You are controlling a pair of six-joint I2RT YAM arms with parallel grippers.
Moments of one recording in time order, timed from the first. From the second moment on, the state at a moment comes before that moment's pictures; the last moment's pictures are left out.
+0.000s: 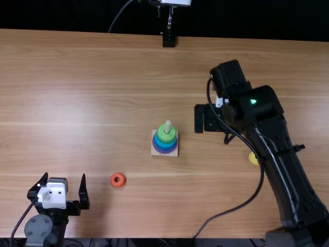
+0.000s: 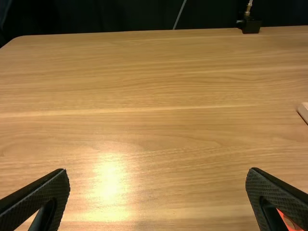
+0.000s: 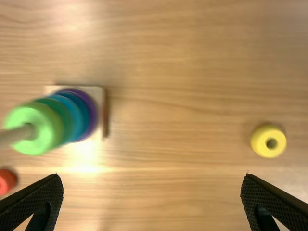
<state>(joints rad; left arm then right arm) -0.04 0.01 0.11 -0.40 -0.02 0.00 0.32 1.75 1.79 -1.32 0.05 0.30</state>
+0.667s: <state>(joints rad) -0.04 0.01 0.11 -0.40 -0.02 0.00 -0.06 1.46 1.17 -0.97 -0.02 -0.16</state>
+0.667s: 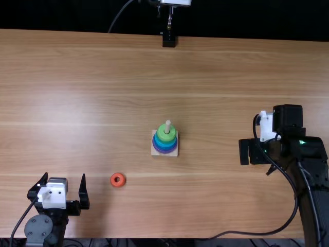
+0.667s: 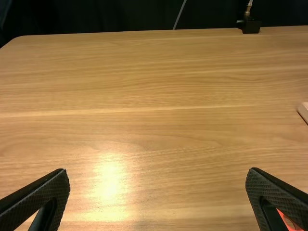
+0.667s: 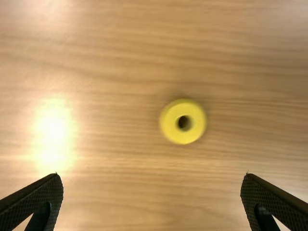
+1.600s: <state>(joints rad) -0.04 0.01 0.11 -0.40 -0.02 0.00 -0.14 1.68 1.11 -0.75 -0.02 -0.18</state>
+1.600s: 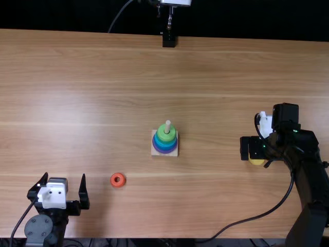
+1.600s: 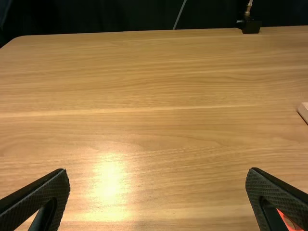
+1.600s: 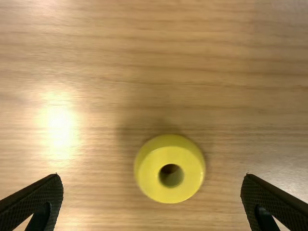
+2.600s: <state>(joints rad) -0.04 0.01 0.11 -0.40 -0.02 0.00 -0.17 1.78 1.10 -0.69 -0.01 -0.18</state>
